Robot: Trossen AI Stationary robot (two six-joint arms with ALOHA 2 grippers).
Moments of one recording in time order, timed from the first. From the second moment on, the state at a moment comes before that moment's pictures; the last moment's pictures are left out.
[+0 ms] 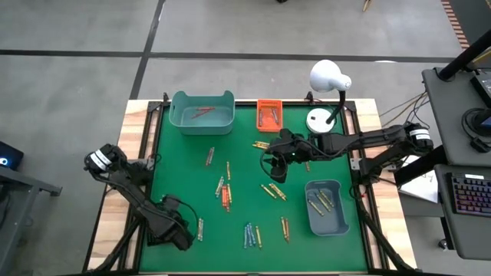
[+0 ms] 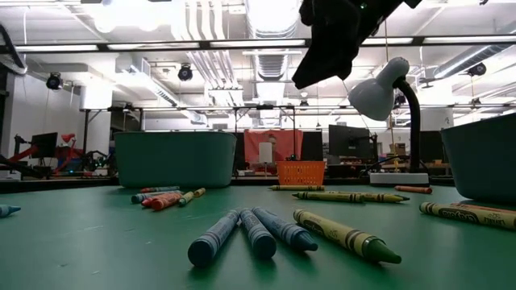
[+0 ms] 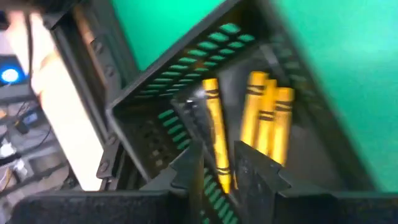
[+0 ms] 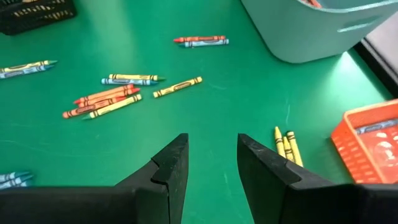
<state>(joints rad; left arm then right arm) -0.81 1.73 1.10 -1.31 0.17 -1.93 0.00 1.43 1.06 -0.35 0.16 0.19</state>
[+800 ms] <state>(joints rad) -0.73 1.73 1.35 -1.34 -0.38 -1.39 0.04 1.55 1.00 -0.18 0.16 0.51</state>
